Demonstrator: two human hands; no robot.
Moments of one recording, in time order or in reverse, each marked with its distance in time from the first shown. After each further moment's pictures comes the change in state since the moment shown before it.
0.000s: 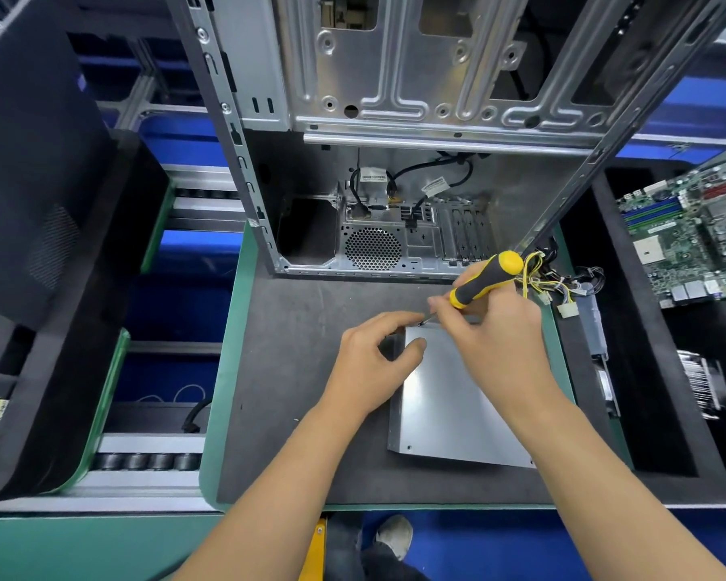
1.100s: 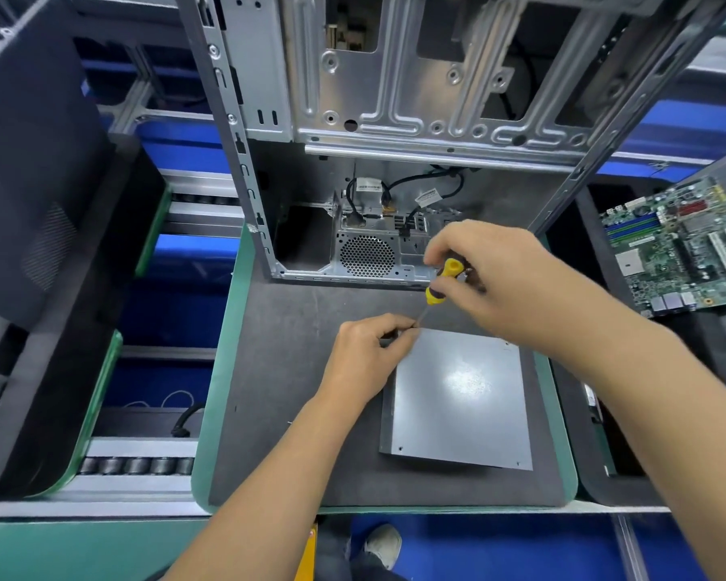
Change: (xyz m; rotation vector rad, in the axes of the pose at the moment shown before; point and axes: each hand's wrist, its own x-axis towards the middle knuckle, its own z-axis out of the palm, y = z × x) left_hand 0.011 -0.002 0.003 0.006 0.028 0.038; right_hand 0.051 -0.061 -0.057 -0.478 -0.506 -0.369
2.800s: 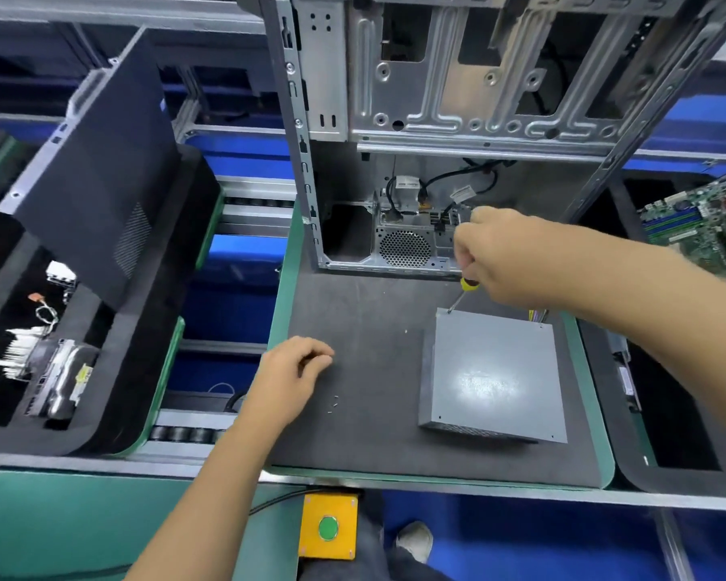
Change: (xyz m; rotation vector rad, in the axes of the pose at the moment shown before) left_hand -0.074 -0.031 -0.134 0.412 0.003 -0.170; right_hand 0.018 -0.042 -0.009 -0.499 -0.388 0.117
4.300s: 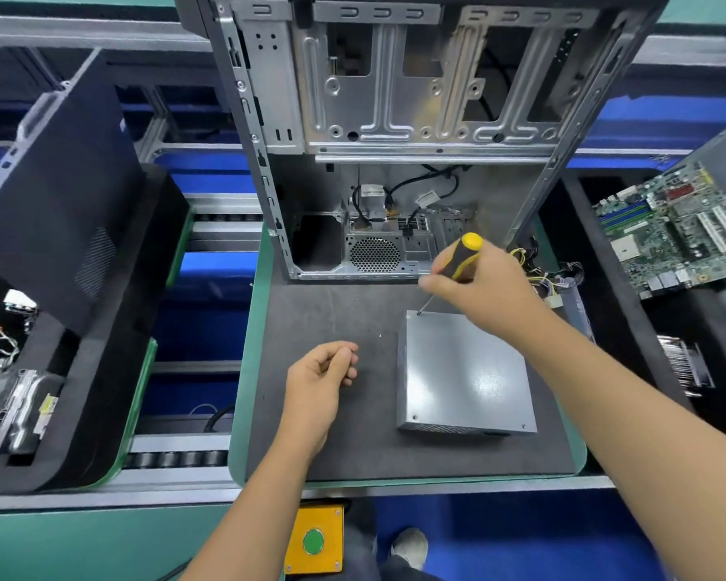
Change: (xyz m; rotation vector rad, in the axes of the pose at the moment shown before) left_hand -0.003 0.048 0.060 -0.791 0.024 -0.336; right_hand -0.003 0.010 0.078 1.046 0.460 0.249
